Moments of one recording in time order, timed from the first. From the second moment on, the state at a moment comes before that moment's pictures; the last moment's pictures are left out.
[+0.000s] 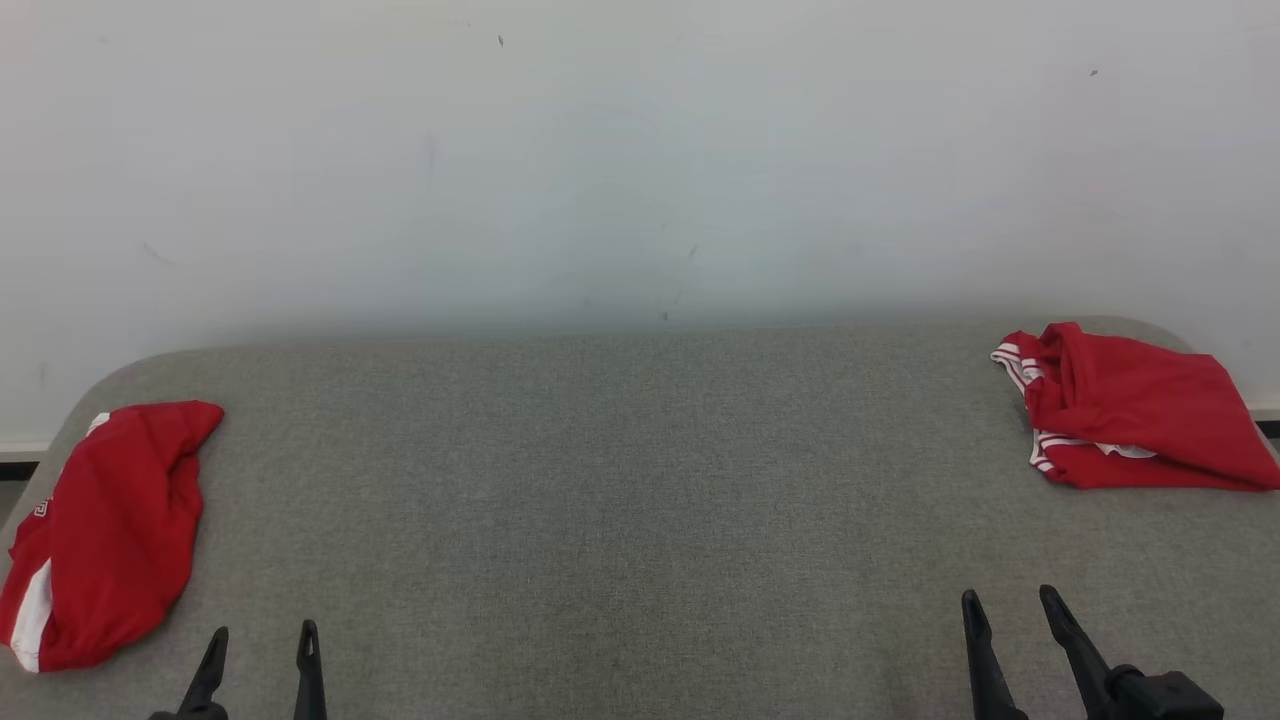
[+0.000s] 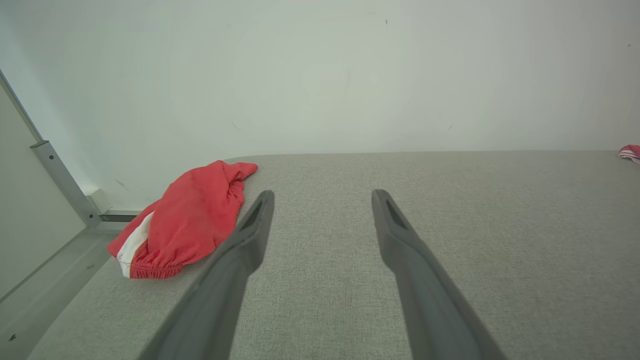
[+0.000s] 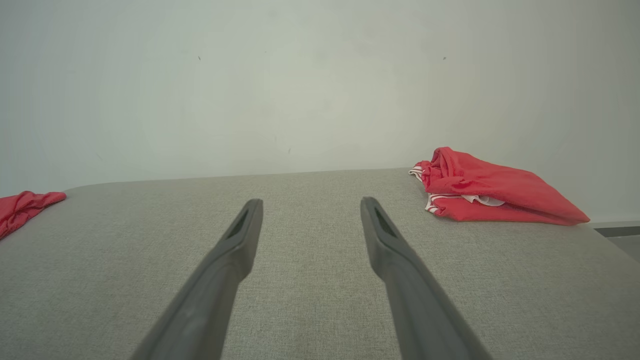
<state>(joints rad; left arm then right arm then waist) 0.11 0.36 -0.22 -0.02 -0.35 0.24 -0.08 0.18 -0.05 -0.07 -0.02 0.10 0.13 -0.09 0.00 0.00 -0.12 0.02</state>
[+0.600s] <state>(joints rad) 0.10 0.37 -0.23 -0.02 -0.36 0.24 -0.08 0.19 -0.05 -0.08 -0.01 0.13 0.13 -0.09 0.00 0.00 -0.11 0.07</state>
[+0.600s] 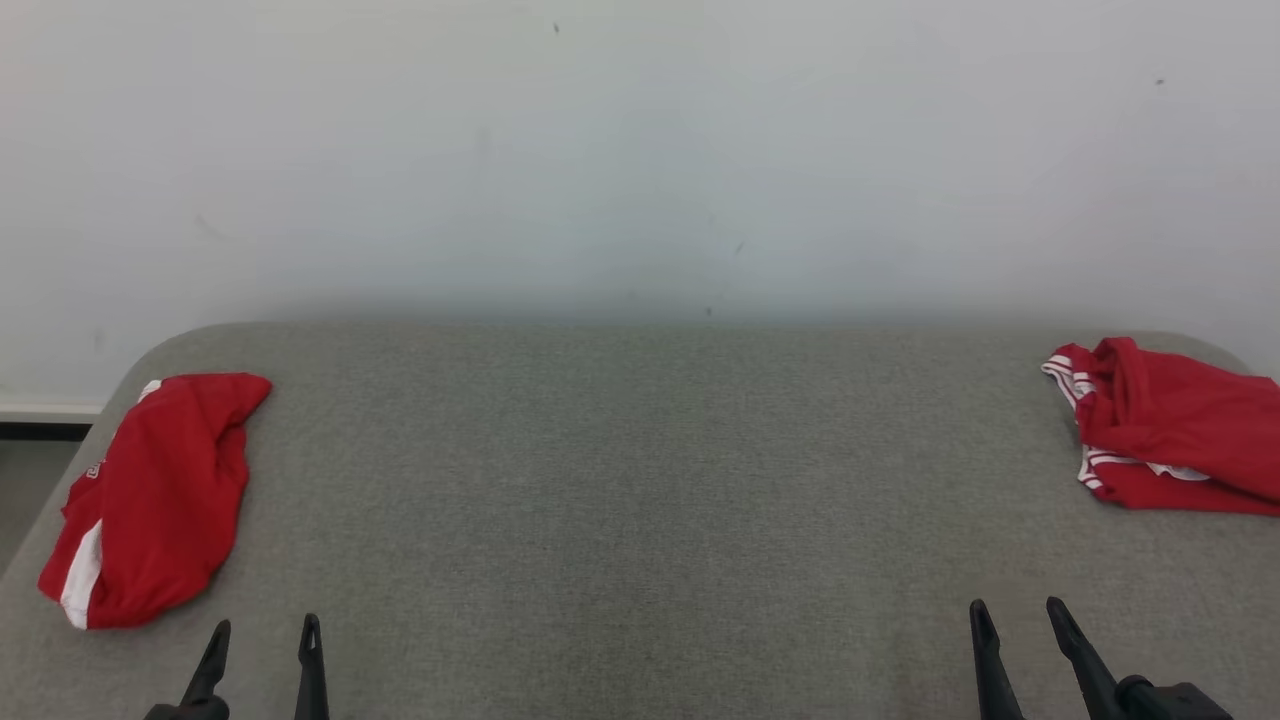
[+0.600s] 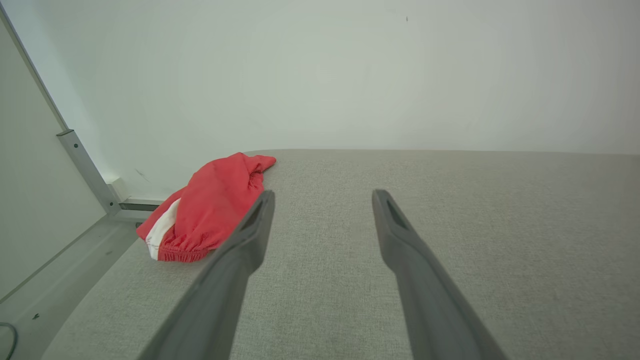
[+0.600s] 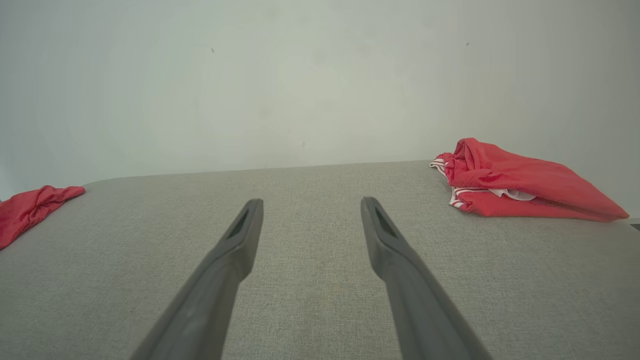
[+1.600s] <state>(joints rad) 0.13 0.41 -0.19 -0.08 -0.38 0.29 -0.06 0.16 -0.05 -0.05 0.05 0.17 0.13 -0.12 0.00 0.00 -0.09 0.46</state>
